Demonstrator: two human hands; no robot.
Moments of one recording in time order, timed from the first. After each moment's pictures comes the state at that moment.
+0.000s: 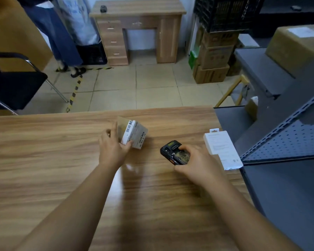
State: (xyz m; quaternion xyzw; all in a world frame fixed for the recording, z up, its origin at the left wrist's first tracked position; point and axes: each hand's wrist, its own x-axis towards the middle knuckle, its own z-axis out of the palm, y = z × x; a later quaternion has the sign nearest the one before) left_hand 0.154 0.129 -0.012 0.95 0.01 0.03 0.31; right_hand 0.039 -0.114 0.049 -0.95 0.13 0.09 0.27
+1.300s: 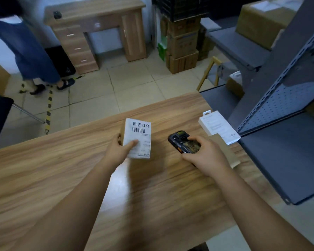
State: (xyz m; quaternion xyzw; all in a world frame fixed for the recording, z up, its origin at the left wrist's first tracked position) left_hand 0.187 0.158 0.003 0.83 -0.02 -0.23 0.51; right_hand 0.019 -0.069 0.042 -0.86 0.31 -0.01 0.40
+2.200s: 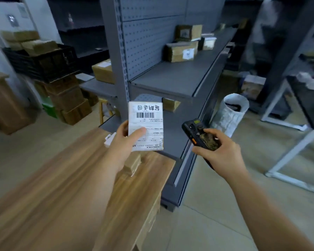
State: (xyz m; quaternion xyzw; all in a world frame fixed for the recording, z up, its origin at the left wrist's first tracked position) left_hand -0.040 0.013 0.173 0.58 -0.36 -0.43 0.59; right_hand -0.309 -0.031 0.179 -0.66 0.54 -0.38 0.34
